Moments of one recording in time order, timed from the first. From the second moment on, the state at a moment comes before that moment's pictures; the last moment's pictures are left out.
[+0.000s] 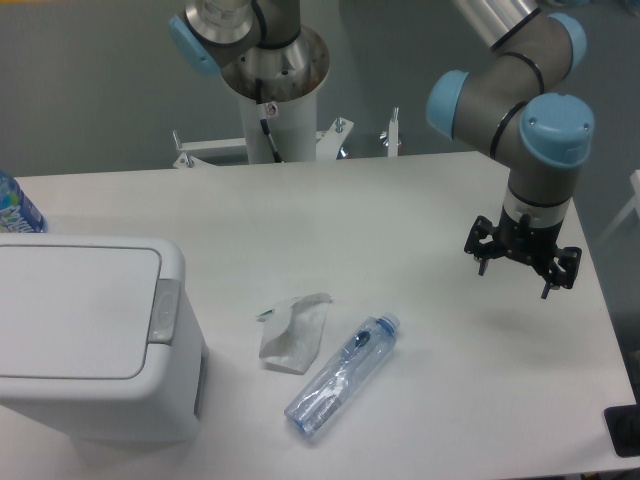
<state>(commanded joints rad) 2.76 -2.00 -1.55 -0.95 1.51 1.29</state>
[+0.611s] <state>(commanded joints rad) 2.73 -1.97 -1.55 -0.96 1.44 1.22</state>
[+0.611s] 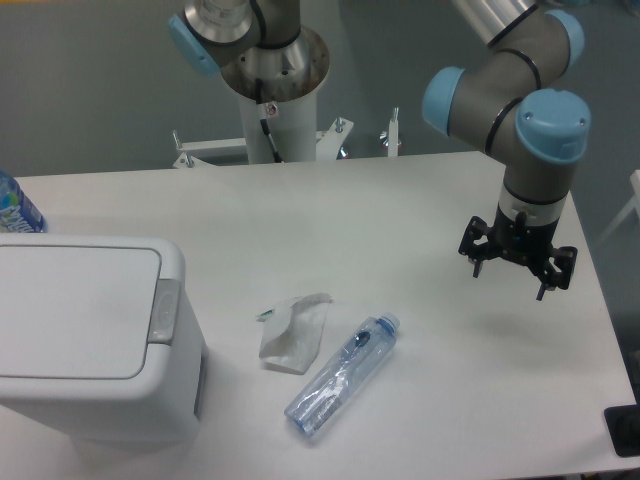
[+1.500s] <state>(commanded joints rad) 2.55 -1.91 -1.51 -0.96 1.24 0.65</state>
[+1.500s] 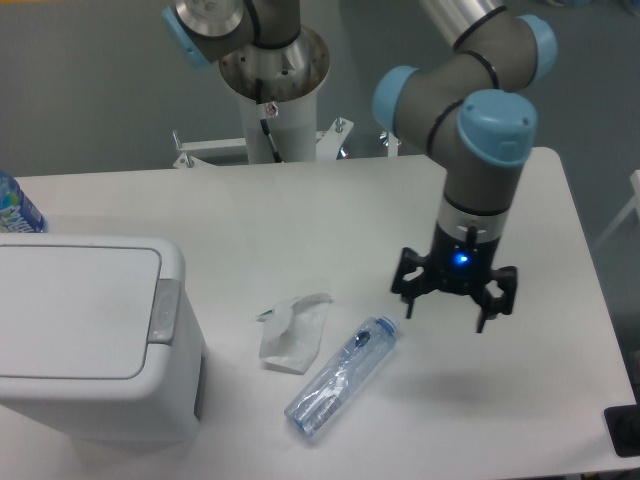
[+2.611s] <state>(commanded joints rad) 2.32 -1.84 -1.47 -0.92 1.06 0.25</state>
